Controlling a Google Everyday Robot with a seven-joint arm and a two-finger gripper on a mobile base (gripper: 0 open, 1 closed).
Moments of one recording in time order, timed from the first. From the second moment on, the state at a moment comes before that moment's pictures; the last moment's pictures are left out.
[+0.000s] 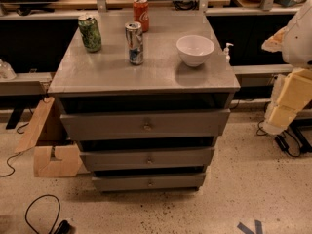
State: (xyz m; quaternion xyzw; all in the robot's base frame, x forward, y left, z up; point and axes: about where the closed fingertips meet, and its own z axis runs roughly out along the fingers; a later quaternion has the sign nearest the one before) arm 0.438 -0.216 0.977 -0.60 0.78 -0.04 0.16
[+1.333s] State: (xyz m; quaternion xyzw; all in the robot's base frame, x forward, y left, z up) arm 0.464 -0.184 0.825 -0.66 0.73 -0.04 0.17
